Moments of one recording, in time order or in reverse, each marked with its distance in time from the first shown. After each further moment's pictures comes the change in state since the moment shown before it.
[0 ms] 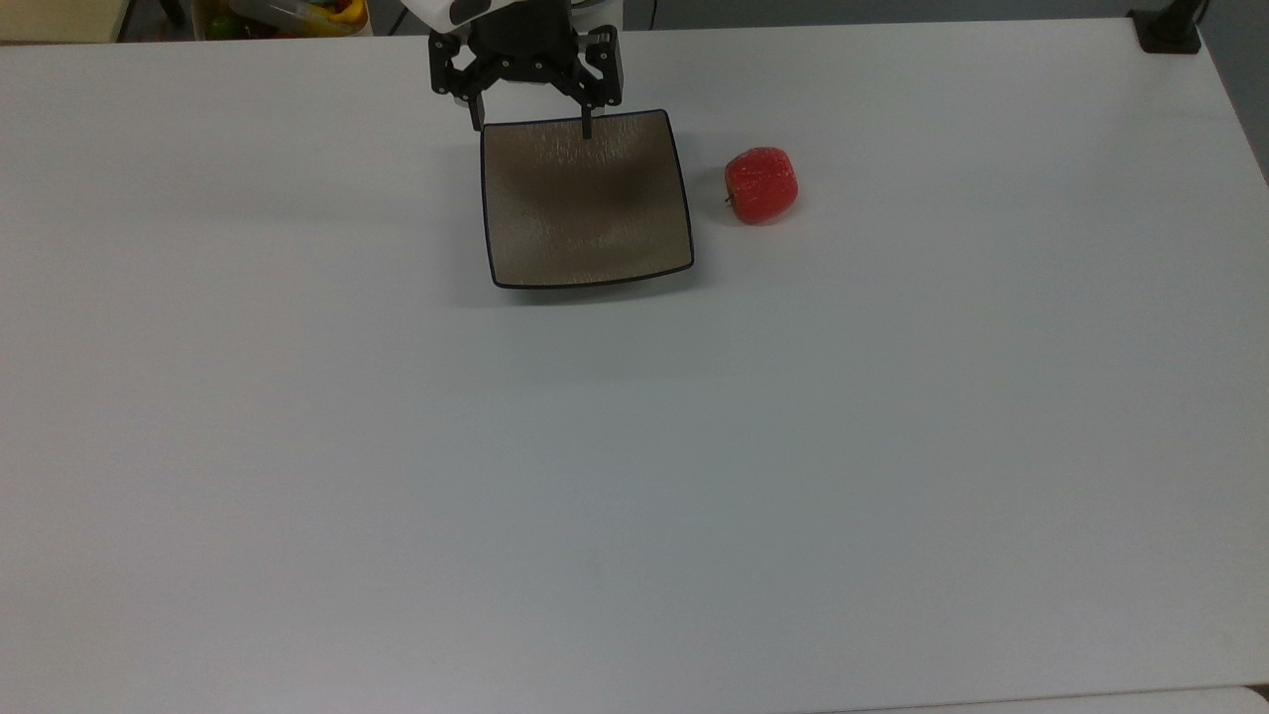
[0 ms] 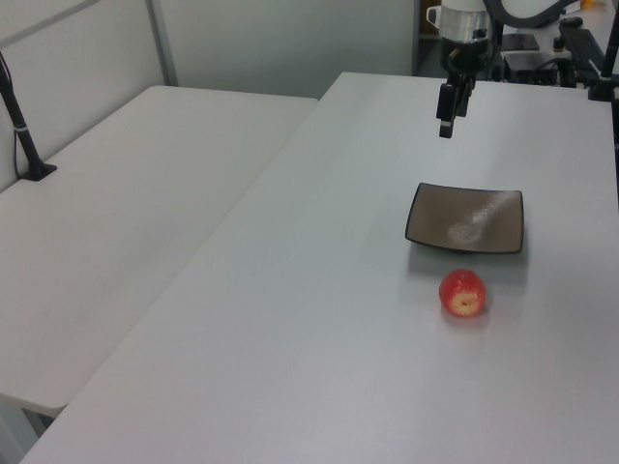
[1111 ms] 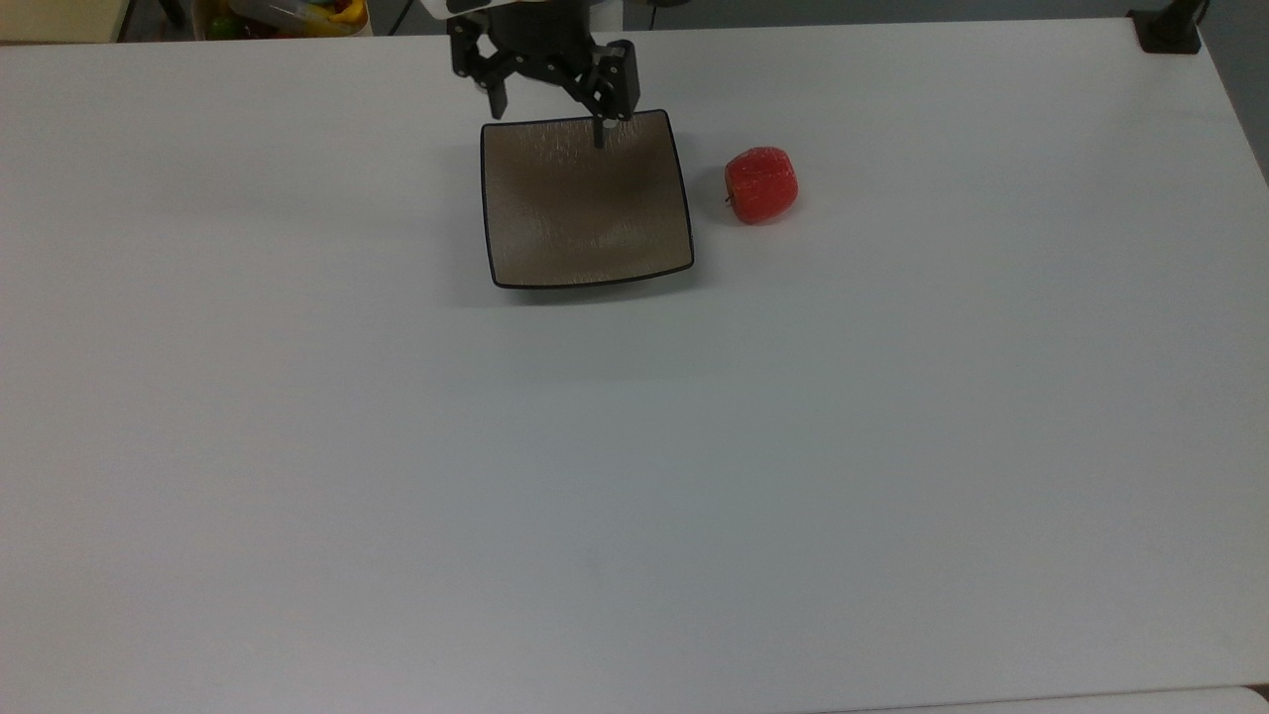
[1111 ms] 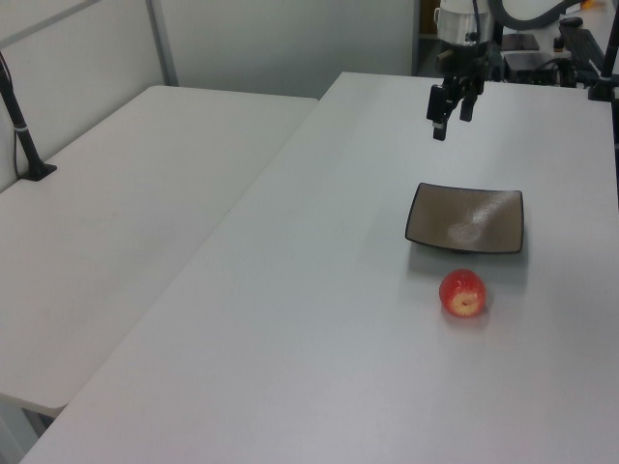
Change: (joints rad) arm 0.010 0.000 0.022 -0.002 0.002 -0.006 0.311
